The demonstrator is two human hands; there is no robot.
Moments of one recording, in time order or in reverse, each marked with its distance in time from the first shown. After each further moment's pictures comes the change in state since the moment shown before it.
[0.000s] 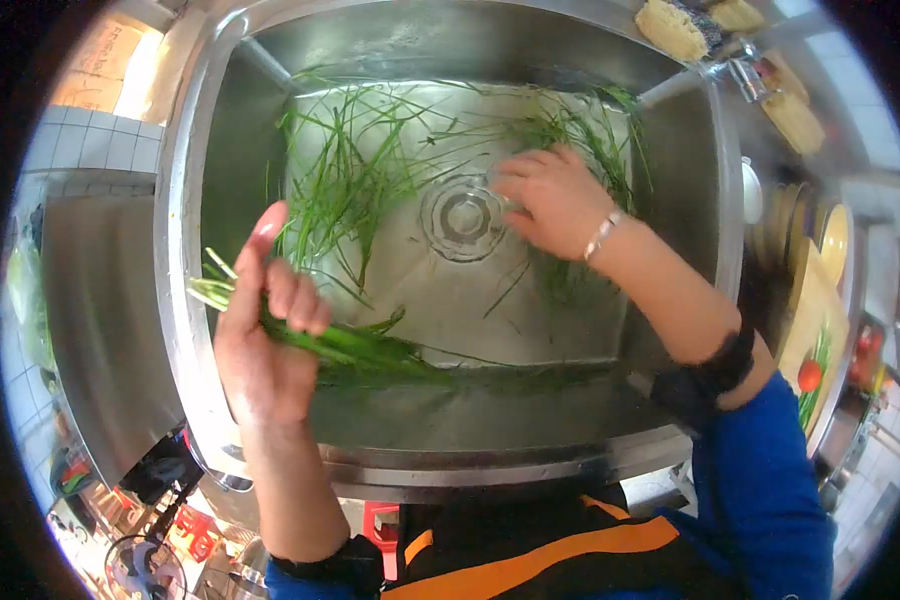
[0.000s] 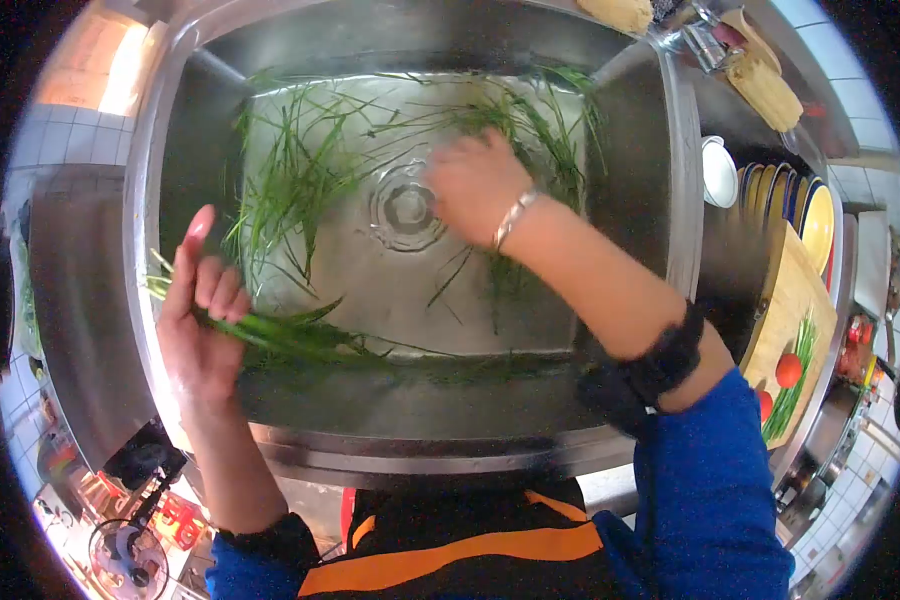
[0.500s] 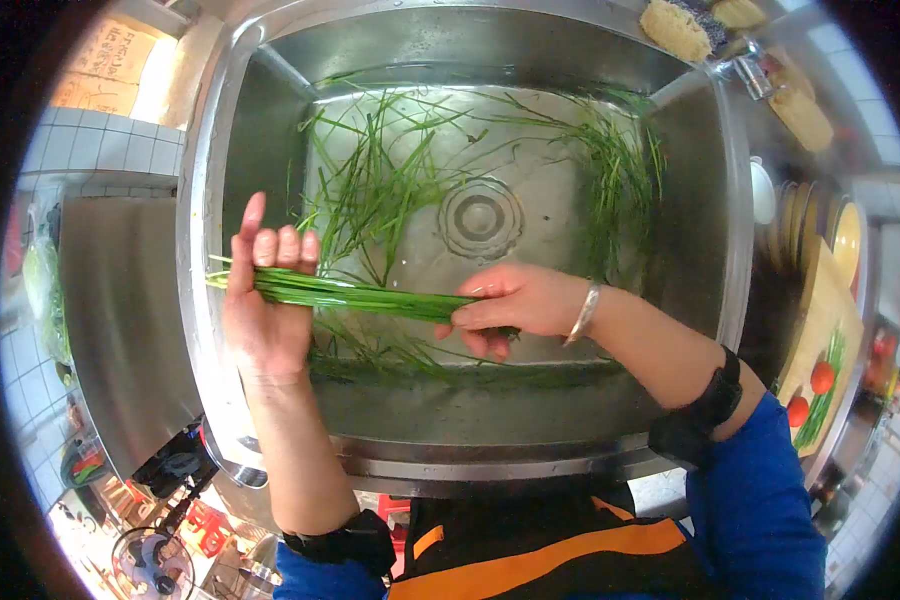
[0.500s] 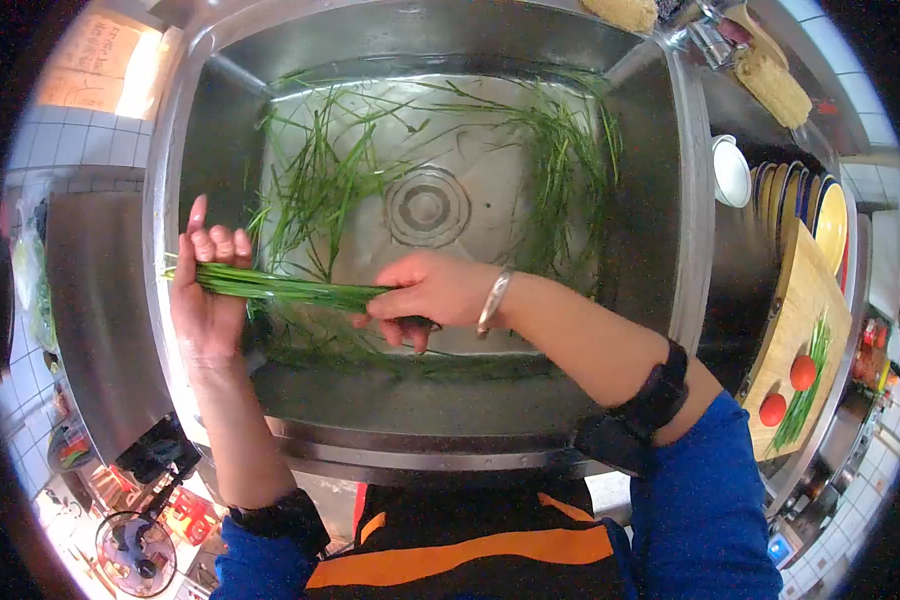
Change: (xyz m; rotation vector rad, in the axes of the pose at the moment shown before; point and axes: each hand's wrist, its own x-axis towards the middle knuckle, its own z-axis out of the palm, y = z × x) left_hand 0.031 0.009 -0.042 -0.178 -0.093 0.120; right_hand -0.020 -0.061 0.012 1.667 -0.656 -0.078
